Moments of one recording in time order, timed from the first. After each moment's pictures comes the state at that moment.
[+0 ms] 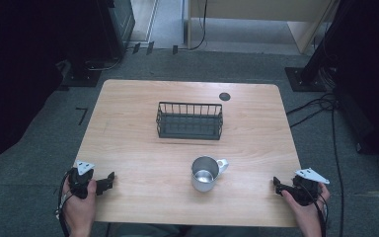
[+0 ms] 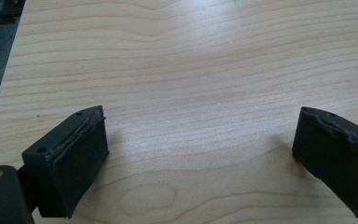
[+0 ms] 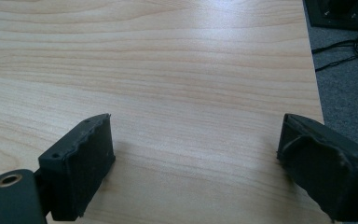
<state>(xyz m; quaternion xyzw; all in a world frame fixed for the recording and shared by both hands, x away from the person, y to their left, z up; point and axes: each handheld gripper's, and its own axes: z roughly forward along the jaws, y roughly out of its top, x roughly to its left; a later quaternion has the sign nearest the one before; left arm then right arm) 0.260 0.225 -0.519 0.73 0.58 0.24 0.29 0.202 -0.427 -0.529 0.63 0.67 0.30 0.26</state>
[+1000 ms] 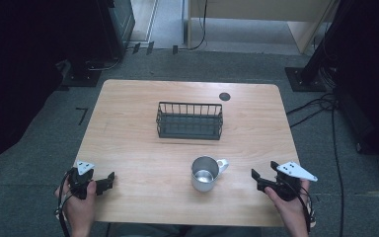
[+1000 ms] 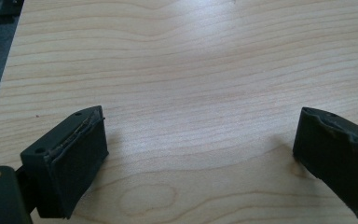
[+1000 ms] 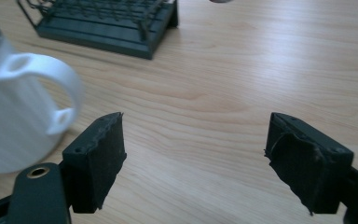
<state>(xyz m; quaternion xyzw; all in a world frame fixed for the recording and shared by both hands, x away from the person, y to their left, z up) 0.260 0.225 -0.519 0.73 0.58 0.24 0.29 0.202 -0.354 -0.472 0.53 0.69 0.43 0.24</state>
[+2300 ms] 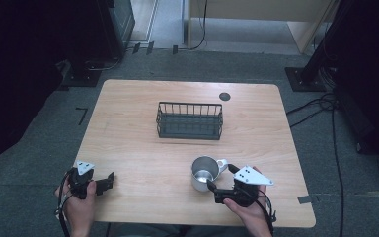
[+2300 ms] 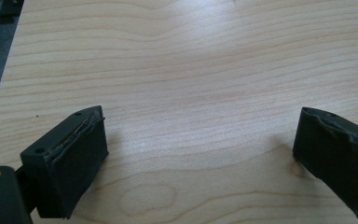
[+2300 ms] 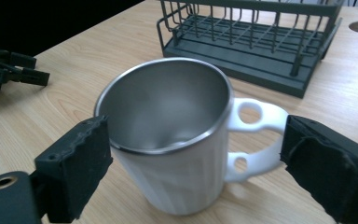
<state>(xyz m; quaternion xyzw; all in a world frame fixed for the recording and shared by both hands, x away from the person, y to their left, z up) 0.260 0.225 -0.519 0.73 0.58 0.24 0.29 0.195 -0.244 -0.462 0.44 0.72 0.50 0.19</state>
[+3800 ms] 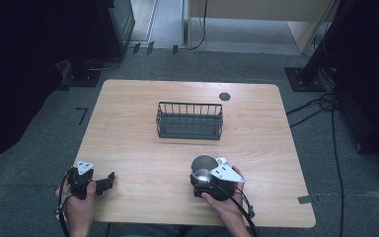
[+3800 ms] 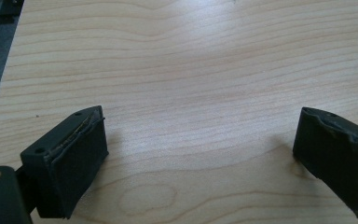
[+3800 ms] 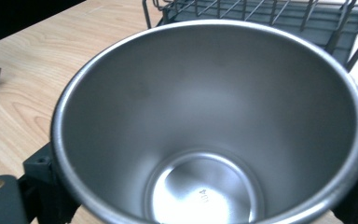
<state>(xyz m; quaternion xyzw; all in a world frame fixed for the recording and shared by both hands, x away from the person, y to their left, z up) 0.260 0.225 -0.519 0.73 0.58 0.24 0.29 0.219 -0.192 -0.499 0.48 0.71 0.47 0.22</state>
